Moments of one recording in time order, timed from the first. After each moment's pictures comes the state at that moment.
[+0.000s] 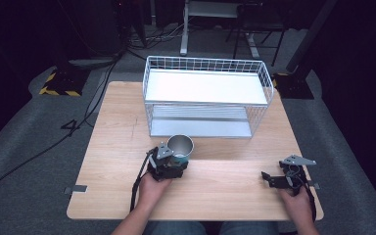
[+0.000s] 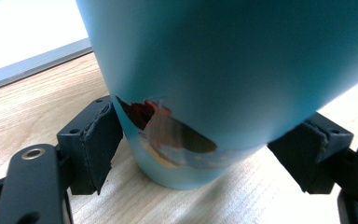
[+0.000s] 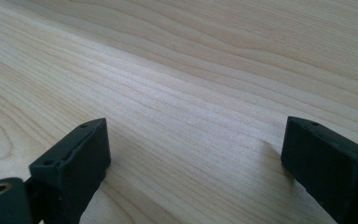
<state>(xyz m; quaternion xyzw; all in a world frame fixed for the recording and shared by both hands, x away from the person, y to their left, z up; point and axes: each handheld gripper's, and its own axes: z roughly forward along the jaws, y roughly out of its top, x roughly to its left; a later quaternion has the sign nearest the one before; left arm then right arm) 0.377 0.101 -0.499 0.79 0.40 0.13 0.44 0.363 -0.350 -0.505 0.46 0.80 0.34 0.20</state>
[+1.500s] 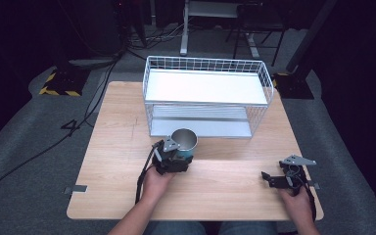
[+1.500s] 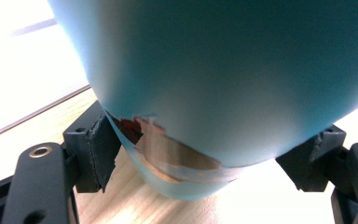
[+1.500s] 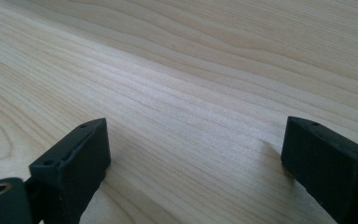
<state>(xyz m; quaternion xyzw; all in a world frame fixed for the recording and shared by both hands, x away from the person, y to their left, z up) 0.389 0.085 -0.473 0.80 0.39 0.14 0.43 0.363 -0.350 -0.505 0.46 0.79 0.34 0.20</state>
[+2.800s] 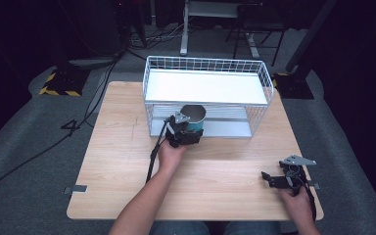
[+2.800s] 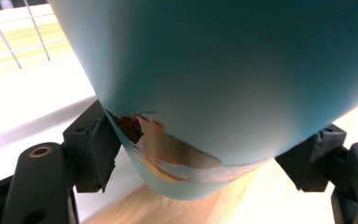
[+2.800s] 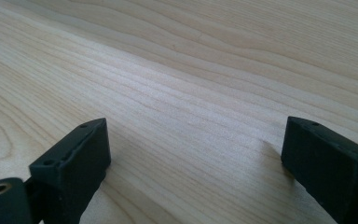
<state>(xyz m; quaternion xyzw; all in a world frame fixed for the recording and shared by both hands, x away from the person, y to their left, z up) 0.469 0.051 -0.456 0.77 0.42 0.15 0.46 0.363 -0.350 -0.505 0.46 0.79 0.34 0.20</state>
